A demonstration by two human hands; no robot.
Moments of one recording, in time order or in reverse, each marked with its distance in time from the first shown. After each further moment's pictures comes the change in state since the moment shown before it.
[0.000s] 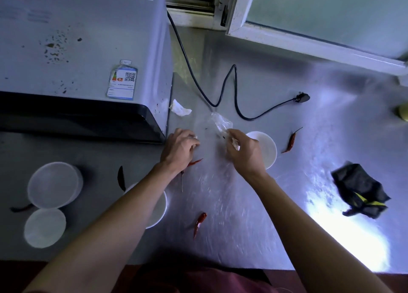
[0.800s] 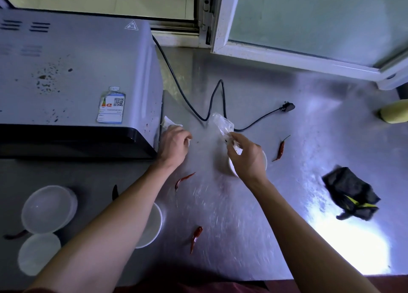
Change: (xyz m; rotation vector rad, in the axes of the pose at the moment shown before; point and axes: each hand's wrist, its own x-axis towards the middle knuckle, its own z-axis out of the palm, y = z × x) left_hand 0.052 0.012 -0.023 0.011 0.074 -0.041; right_hand 0.011 -0.006 -0.026 -0.014 0.189 0.055
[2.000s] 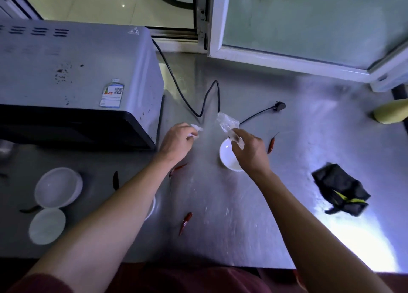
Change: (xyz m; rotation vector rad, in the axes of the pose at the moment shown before) left_hand -0.024 0.063 -0.020 -0.076 -0.008 -0.011; right_hand -0.007 0.021 -0.054 0.004 -0.157 -0.091
